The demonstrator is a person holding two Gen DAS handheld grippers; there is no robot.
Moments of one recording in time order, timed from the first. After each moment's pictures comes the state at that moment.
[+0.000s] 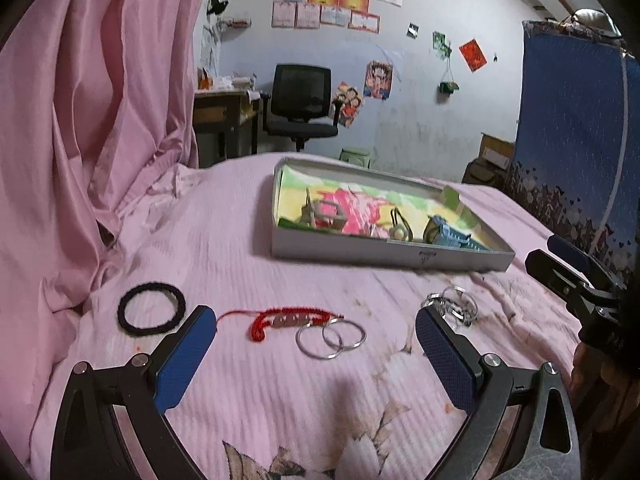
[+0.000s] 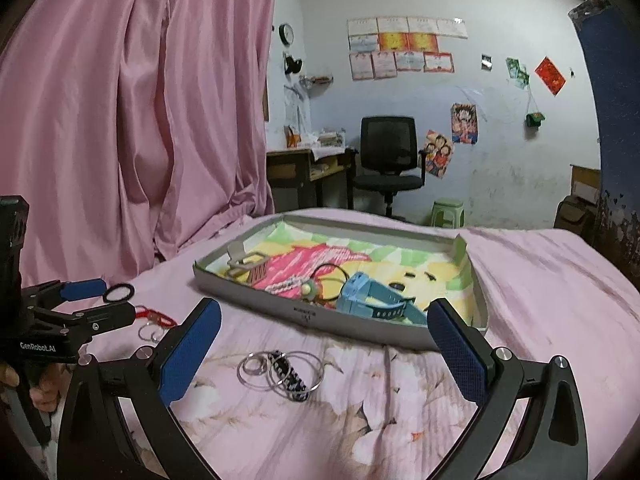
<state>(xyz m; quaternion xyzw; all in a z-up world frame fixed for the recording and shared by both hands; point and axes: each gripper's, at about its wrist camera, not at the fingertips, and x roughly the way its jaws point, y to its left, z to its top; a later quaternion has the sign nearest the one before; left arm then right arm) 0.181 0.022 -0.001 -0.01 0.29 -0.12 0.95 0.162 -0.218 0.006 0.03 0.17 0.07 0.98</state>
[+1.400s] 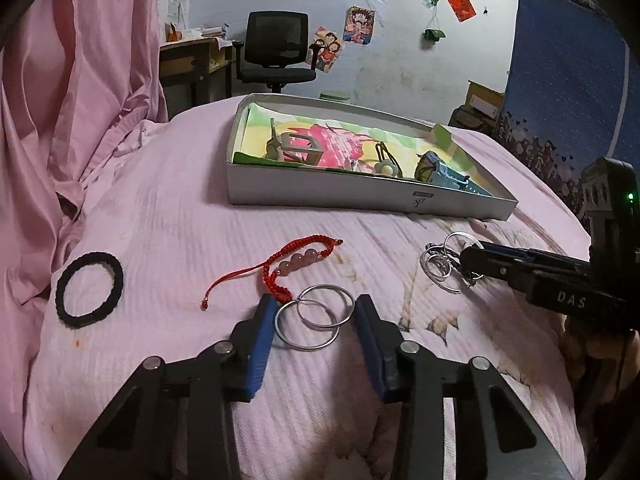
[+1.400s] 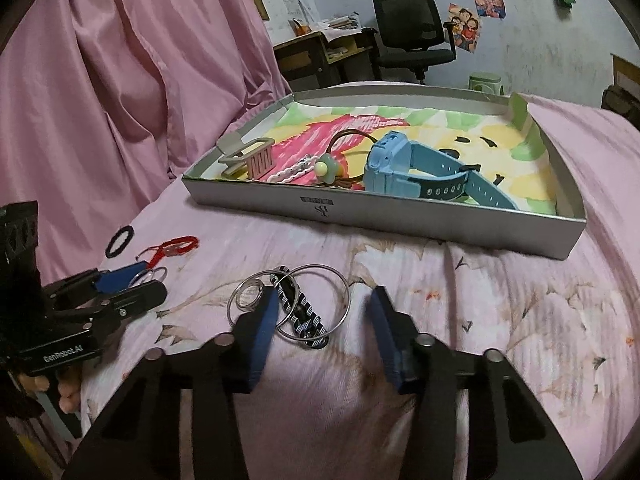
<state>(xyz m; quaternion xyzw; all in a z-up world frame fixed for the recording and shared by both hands) 0.213 -0.001 -0.029 0.02 0.37 -0.16 0.91 0.232 -0.219 -0.065 0.11 0.38 0.15 0.91</state>
